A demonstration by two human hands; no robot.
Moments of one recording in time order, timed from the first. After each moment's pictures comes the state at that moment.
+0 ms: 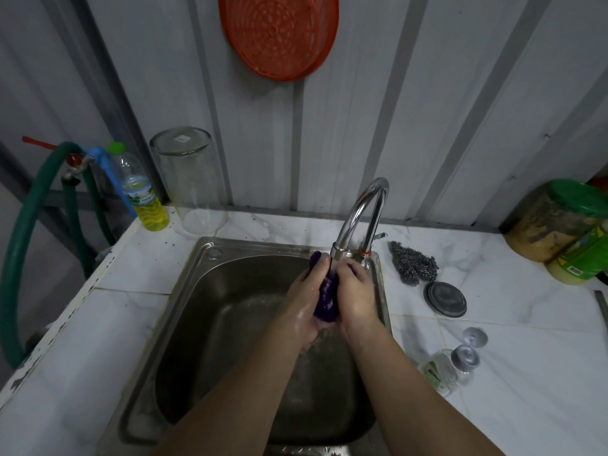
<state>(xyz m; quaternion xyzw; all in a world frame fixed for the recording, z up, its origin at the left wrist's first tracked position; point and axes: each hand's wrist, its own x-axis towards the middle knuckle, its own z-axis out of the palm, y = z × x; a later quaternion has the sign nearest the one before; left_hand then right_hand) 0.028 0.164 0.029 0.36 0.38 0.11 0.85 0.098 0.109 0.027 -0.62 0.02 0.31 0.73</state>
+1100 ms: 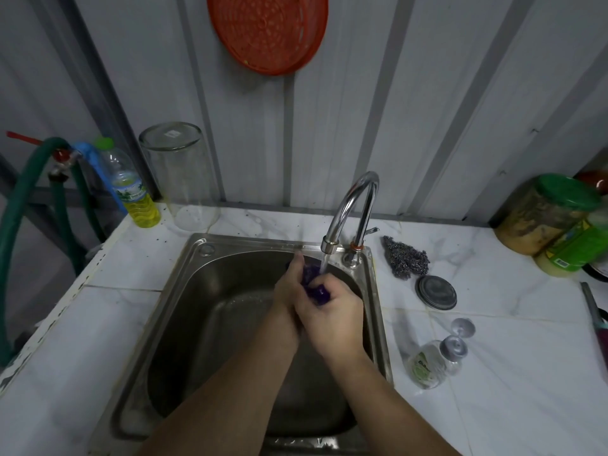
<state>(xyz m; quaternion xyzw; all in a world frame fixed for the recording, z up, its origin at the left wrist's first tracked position) 0.028 0.164 0.028 0.28 0.46 0.16 0.83 0.053 0.076 0.016 -0.74 -0.30 0.09 0.59</state>
